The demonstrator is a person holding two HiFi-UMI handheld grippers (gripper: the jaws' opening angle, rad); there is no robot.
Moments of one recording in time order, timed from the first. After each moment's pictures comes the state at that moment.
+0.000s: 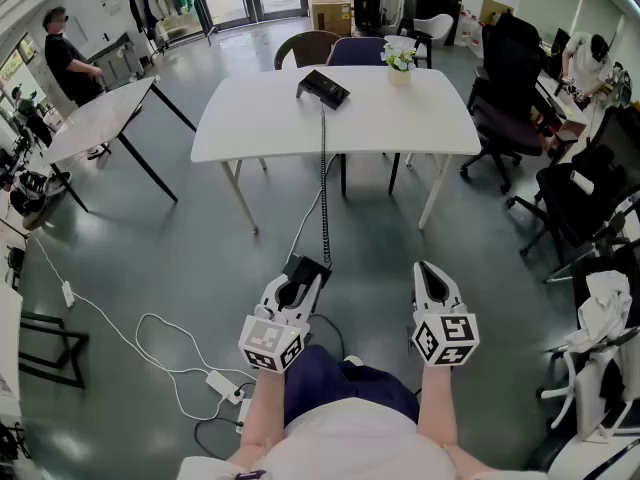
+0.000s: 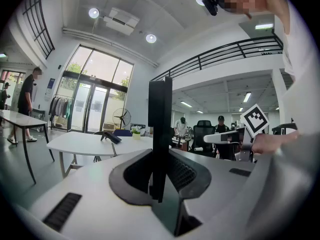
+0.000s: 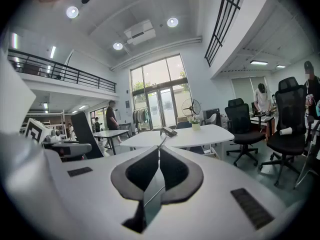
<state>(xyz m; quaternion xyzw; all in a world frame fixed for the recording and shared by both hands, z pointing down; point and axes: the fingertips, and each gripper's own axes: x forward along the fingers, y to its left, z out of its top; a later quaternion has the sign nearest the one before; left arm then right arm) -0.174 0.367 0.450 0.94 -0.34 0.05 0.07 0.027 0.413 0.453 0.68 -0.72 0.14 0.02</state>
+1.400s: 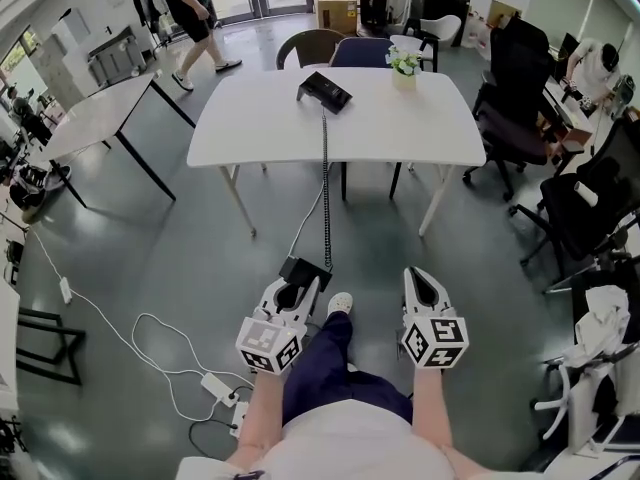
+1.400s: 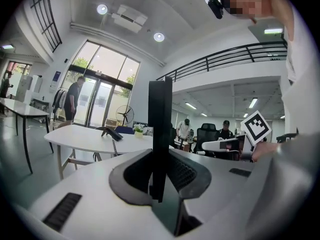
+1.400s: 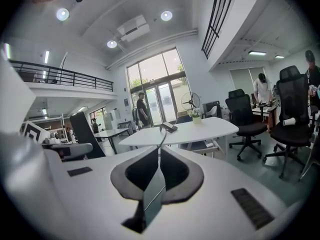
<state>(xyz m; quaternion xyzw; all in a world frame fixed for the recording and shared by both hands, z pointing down) -0.156 0.329 0.457 0.93 -0.35 0.04 0.11 0.035 0.369 0.470 0.68 -0.71 0.18 0.02</state>
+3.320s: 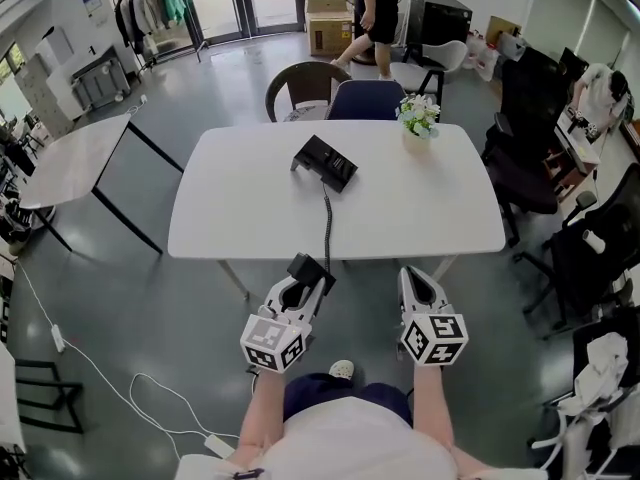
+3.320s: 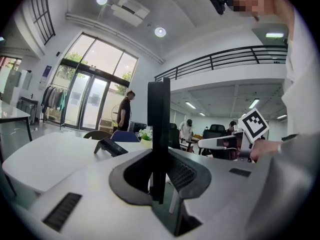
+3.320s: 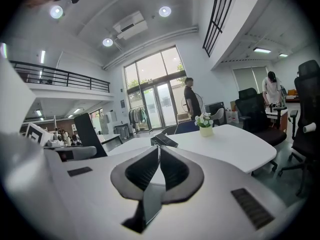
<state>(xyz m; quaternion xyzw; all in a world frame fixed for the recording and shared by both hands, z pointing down) -0.092 0.023 0.445 0.94 -0.31 0.04 0.11 0.082 0.062 0.451 0.68 -0.71 0.18 0.01</state>
